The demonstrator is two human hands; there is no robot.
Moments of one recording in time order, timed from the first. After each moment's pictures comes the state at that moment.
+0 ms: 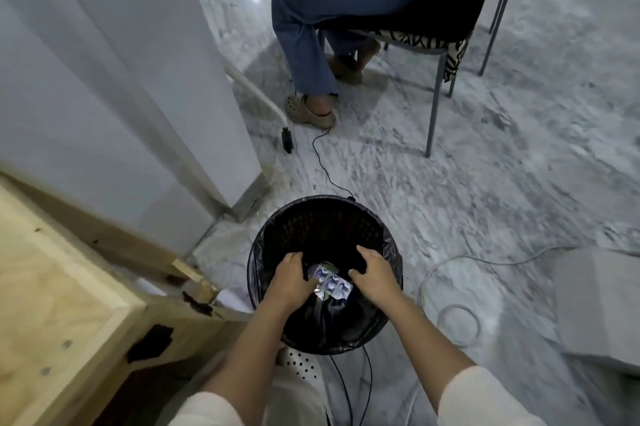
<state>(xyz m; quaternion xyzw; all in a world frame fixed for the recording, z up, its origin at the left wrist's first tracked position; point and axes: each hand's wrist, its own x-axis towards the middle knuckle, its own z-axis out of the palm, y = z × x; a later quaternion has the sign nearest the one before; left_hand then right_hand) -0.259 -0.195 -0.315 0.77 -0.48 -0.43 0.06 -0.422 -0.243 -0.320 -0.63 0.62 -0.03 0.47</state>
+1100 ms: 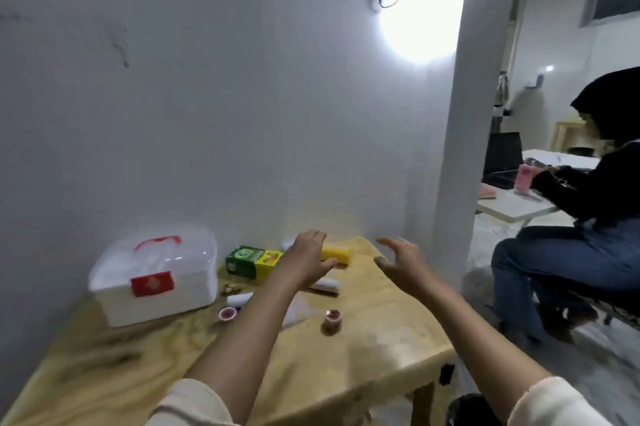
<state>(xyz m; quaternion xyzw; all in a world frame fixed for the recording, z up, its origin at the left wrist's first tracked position) -0.056 0.106 0.076 0.89 -0.43 0.02 0.19 -0.189 -0.037 0.074 -0.92 0.23 -0.21 0.24</state>
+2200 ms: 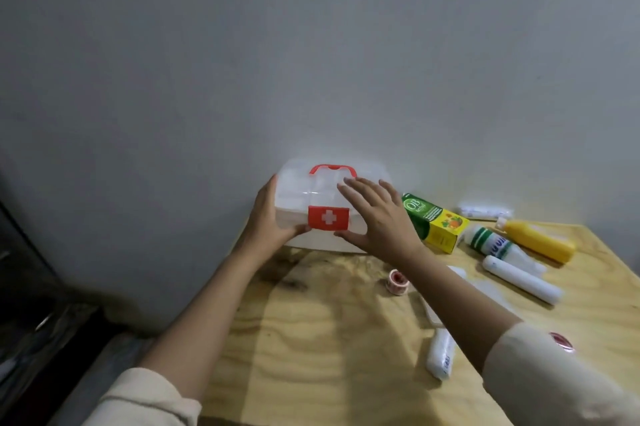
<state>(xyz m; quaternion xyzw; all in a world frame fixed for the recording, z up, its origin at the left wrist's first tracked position) 0.103 0.382 -0.010 0.85 -0.16 0.15 0.48 0.072 0.170 -0.002 -0.93 -0.18 -0.32 0.01</state>
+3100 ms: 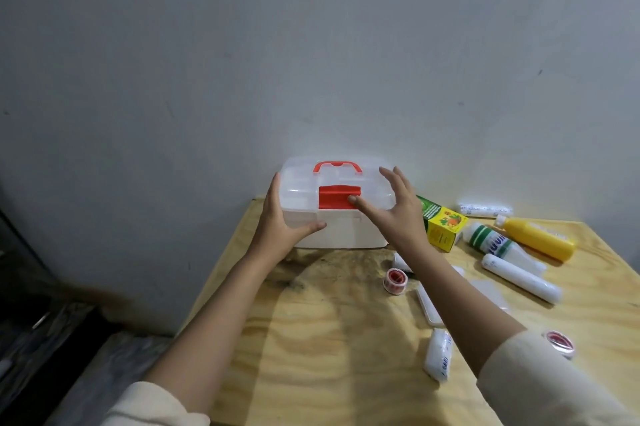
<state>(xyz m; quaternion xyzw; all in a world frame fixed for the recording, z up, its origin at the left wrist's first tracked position) 0.096 0.361 -0.018 0.81 -0.15 0.11 0.56 0.065 0.161 0.011 -0.87 0.05 -0.25 0.43</state>
